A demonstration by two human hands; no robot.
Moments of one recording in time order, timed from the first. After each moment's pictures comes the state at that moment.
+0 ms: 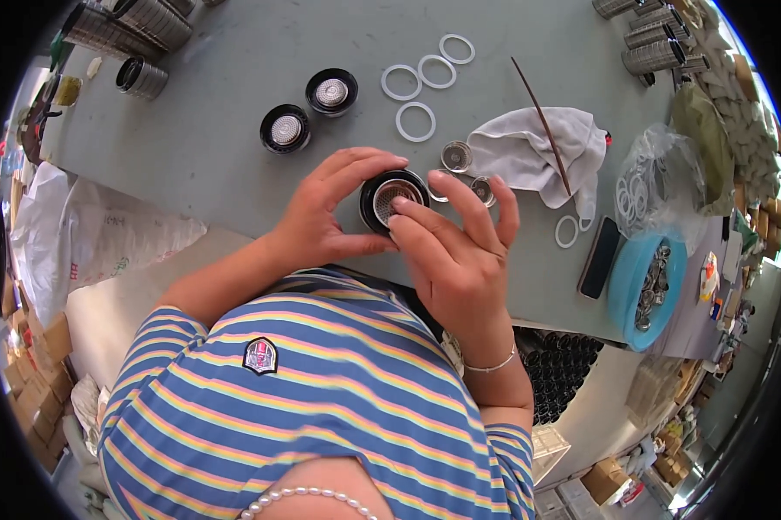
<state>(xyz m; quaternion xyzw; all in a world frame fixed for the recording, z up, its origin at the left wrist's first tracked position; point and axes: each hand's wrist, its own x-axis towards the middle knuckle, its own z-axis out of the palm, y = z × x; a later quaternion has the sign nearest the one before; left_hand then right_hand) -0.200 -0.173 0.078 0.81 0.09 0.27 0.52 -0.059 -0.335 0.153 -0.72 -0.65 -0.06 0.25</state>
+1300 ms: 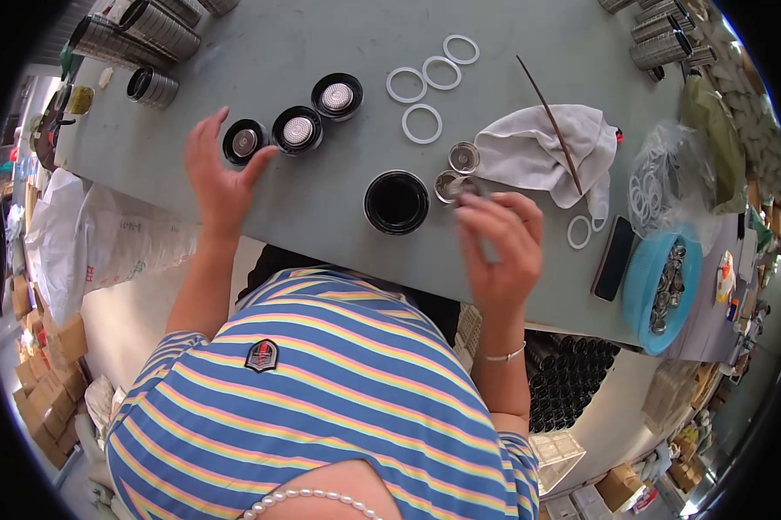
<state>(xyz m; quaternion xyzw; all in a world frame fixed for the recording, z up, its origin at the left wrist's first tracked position) -0.276 -0.093 0.053 0.86 0.37 0.35 0.07 -0.027 -0.369 0.096 -0.74 -0.51 -0.04 0.43</state>
